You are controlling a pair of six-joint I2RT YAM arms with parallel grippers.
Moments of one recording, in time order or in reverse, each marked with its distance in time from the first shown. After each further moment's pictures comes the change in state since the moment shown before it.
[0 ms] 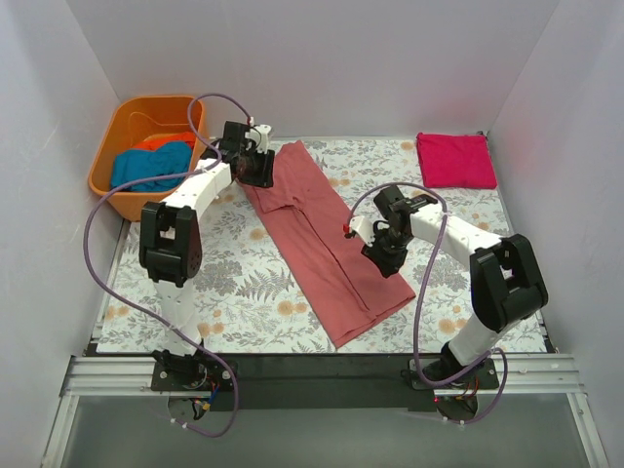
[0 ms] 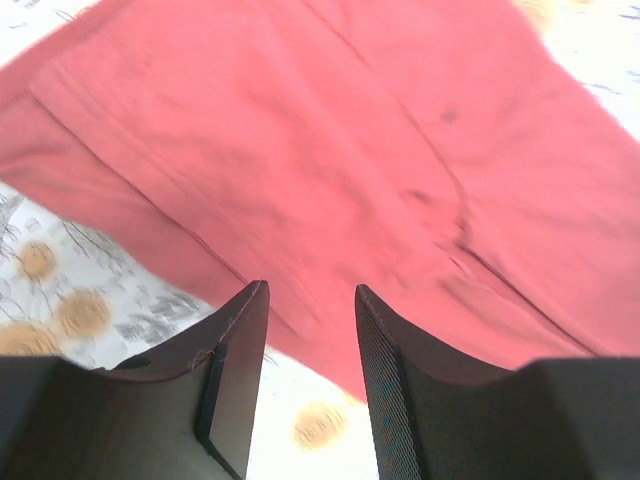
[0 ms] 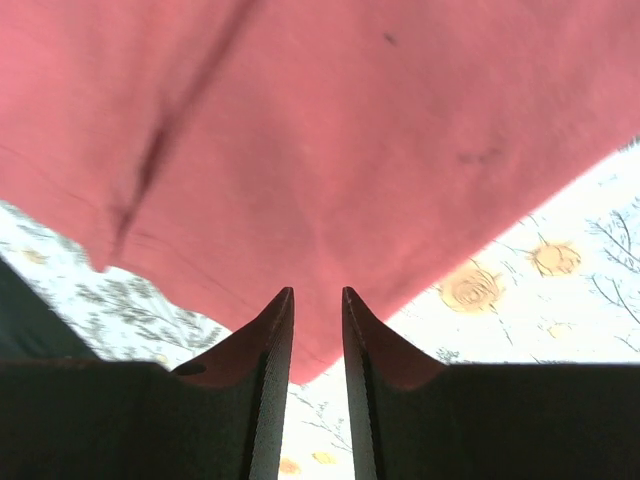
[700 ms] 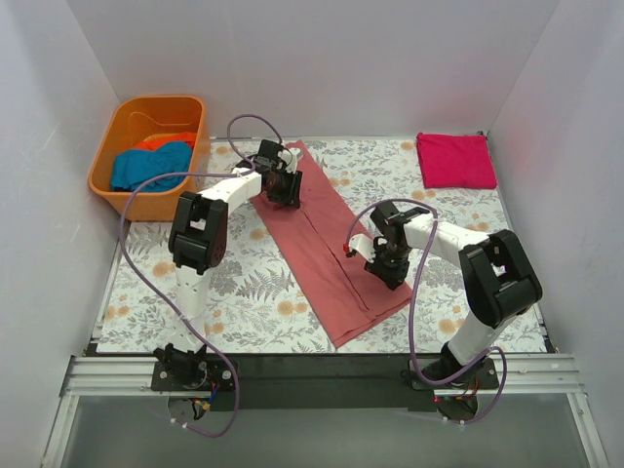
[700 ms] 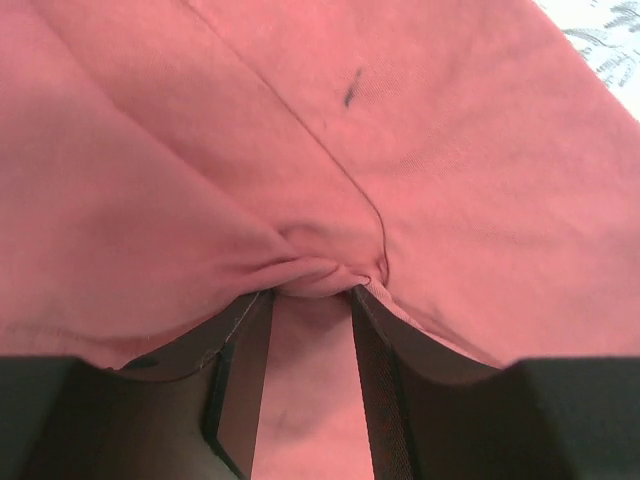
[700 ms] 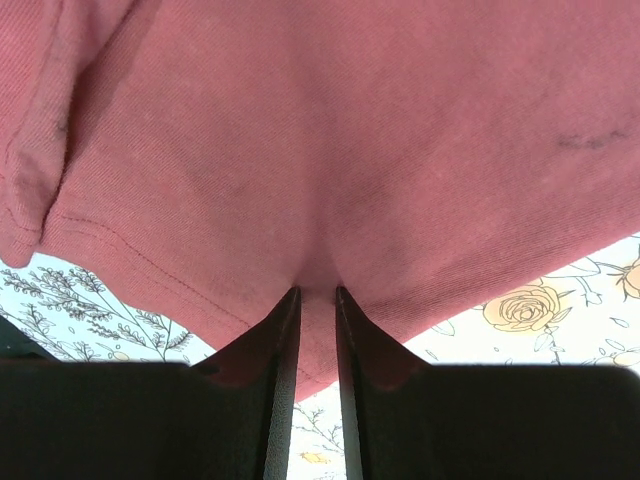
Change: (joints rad) left arm -0.122 0.165 0.018 0.036 0.053 -0.098; right arm 0.003 0.055 -0.119 0.064 0.088 -0.067
